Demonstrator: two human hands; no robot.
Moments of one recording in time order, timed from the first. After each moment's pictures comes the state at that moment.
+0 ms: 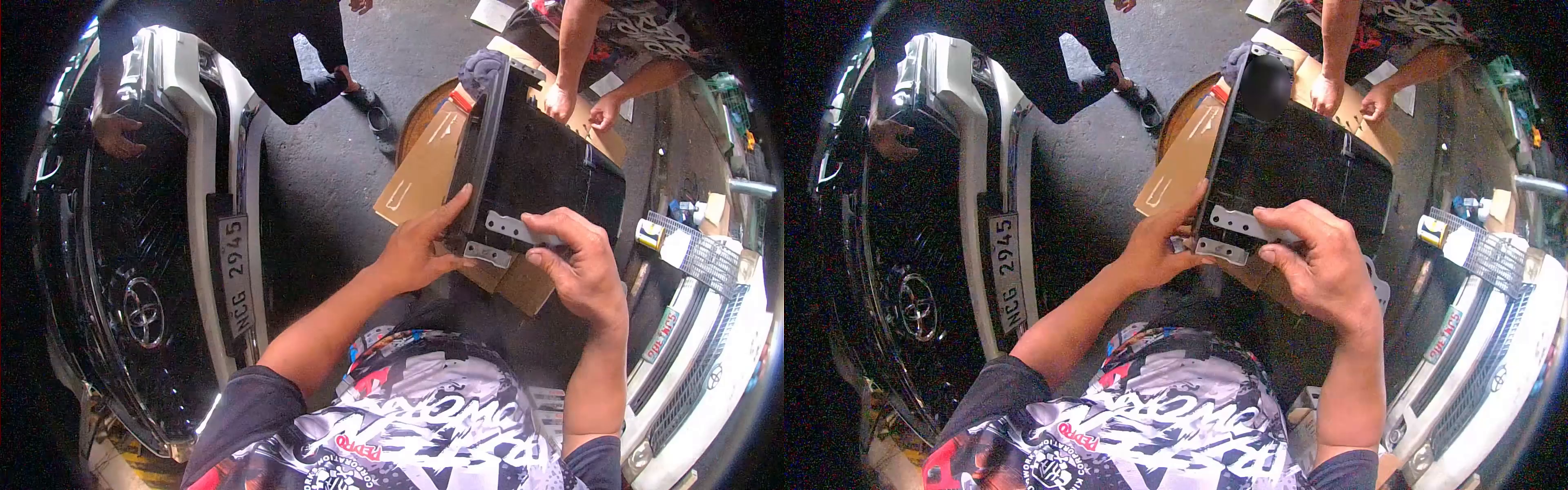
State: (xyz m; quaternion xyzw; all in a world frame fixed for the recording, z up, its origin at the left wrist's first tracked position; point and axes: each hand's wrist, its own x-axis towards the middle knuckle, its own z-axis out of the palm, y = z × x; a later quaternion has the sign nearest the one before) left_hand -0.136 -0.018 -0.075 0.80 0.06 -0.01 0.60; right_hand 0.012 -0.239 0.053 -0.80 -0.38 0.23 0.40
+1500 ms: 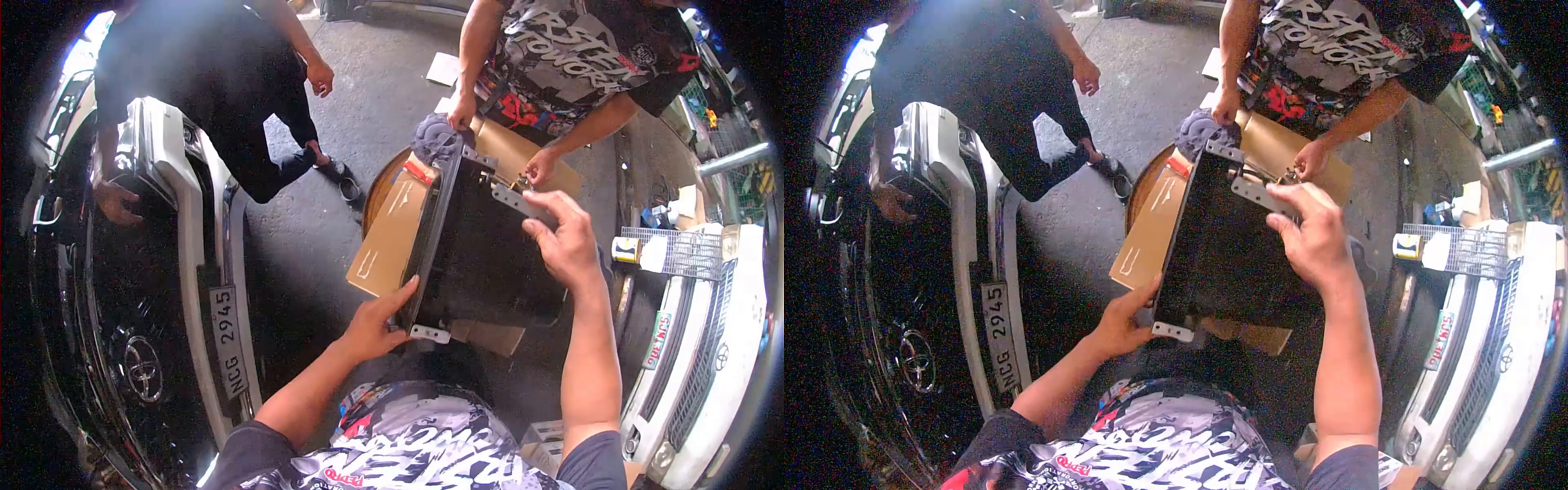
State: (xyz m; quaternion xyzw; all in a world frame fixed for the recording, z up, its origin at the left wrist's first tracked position) left_hand -0.164 -0.022 -0.067 0.85 0.02 -0.04 0.53; right_hand 0.088 -0.271 0.051 -0.87 -0.32 0.02 0.36
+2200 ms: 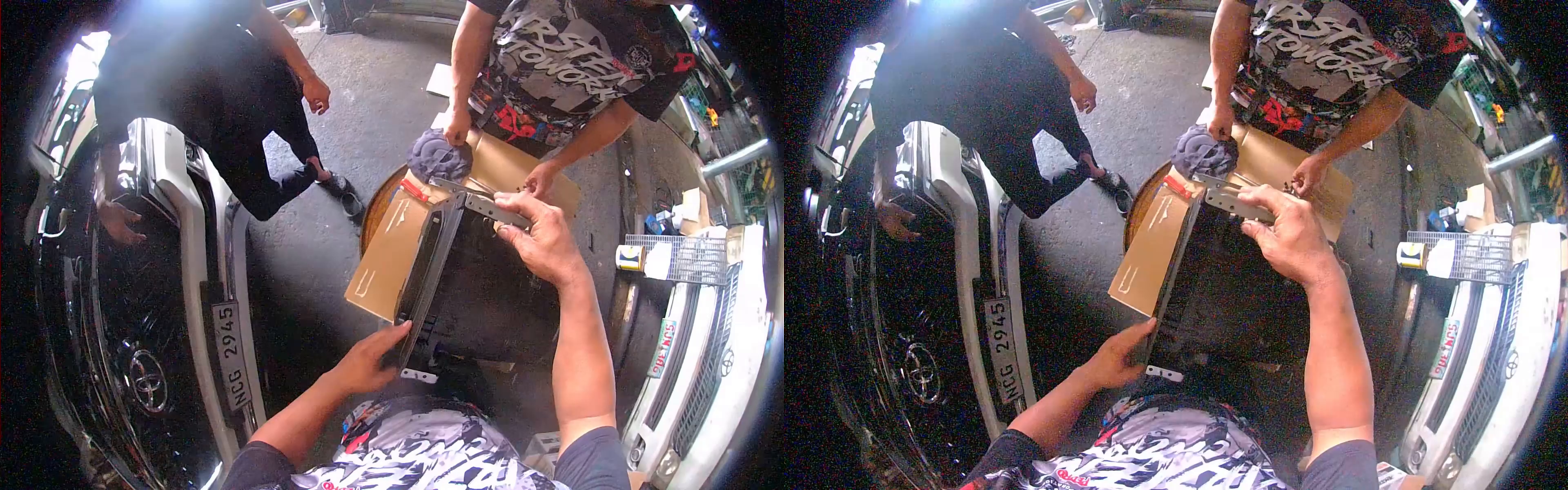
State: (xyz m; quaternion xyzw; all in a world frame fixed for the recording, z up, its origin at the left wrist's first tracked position) left_hand -0.183 -0.021 -0.061 0.84 -0.02 -0.13 0.53; right_hand 0.127 -0.252 0.029 -0.83 -0.33 0.11 0.44
